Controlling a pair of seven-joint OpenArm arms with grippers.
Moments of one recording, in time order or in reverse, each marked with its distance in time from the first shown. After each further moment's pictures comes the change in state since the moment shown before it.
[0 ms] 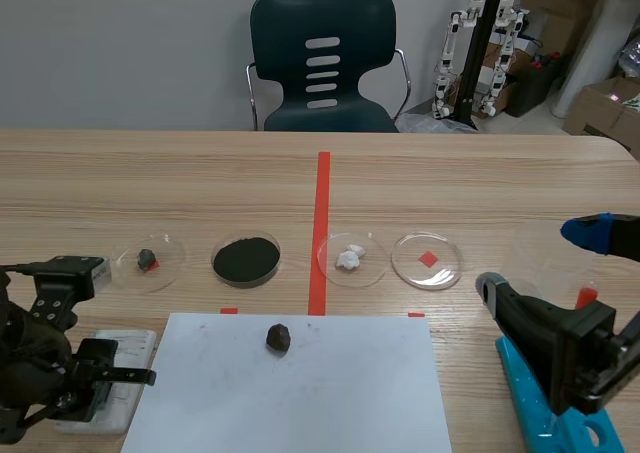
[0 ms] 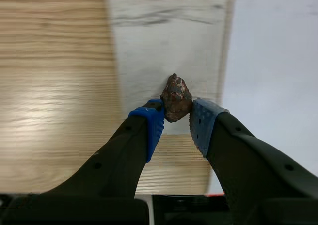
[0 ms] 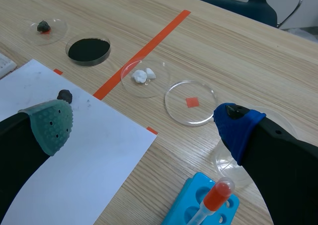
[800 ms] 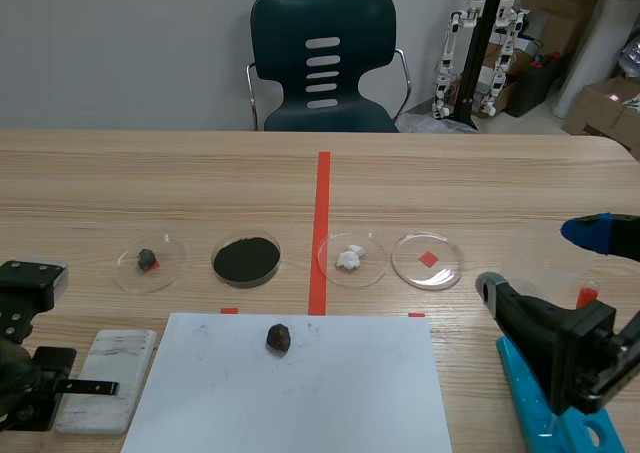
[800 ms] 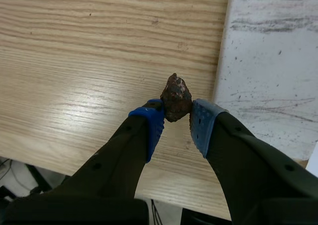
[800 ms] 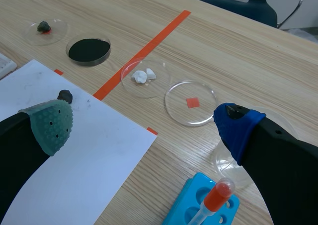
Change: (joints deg) left arm 4.5 -0.1 -1.4 -0.1 10.2 6.1 -9.1; right arm 0.0 0.0 0.0 0.0 0.0 0.0 0.0
